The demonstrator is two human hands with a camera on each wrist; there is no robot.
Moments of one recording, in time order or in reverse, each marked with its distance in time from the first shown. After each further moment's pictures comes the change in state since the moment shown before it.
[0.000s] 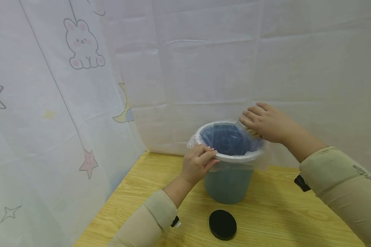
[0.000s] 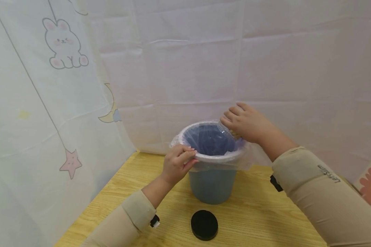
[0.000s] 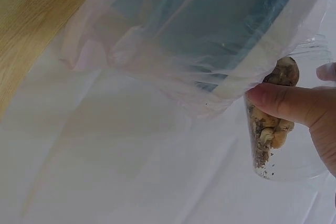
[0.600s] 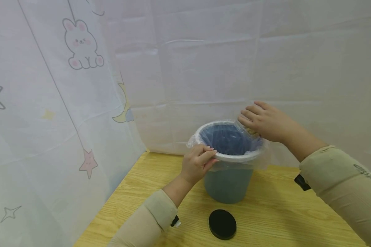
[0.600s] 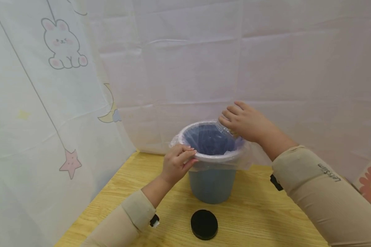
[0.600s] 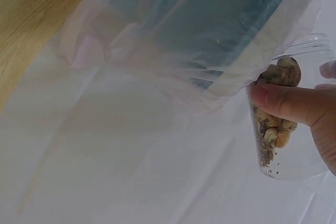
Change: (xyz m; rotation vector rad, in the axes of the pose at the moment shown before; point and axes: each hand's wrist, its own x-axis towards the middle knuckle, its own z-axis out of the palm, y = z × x) left_hand 0.001 0.000 0.000 0.003 -0.008 -0.003; right_hand 0.000 0.001 -0.001 -0.028 0.064 -0.031
